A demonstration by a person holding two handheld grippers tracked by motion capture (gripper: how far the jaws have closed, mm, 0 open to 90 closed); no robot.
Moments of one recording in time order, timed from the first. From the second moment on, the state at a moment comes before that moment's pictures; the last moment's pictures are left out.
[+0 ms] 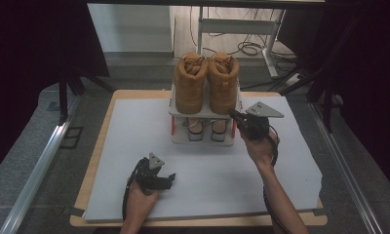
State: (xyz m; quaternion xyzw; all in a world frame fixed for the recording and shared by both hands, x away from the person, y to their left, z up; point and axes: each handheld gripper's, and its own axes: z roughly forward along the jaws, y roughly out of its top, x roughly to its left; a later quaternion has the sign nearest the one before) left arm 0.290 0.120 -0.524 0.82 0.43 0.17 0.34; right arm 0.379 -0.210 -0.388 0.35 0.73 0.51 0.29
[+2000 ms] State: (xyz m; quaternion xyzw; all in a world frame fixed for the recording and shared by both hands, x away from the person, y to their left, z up) left arm 0.290 0.119 -0.524 0.82 0.43 0.18 0.34; right arm 0.352 -0.232 -0.388 0.33 0.75 0.51 0.27
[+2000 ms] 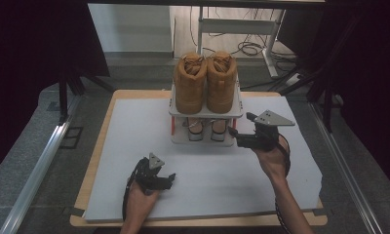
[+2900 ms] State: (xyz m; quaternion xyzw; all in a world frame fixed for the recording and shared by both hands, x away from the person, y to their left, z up) left arm 0.289 0.119 -0.524 0.82 0.43 0.18 0.34; right arm 0.331 -0.286 -0.405 0.37 0.75 0.47 0.28
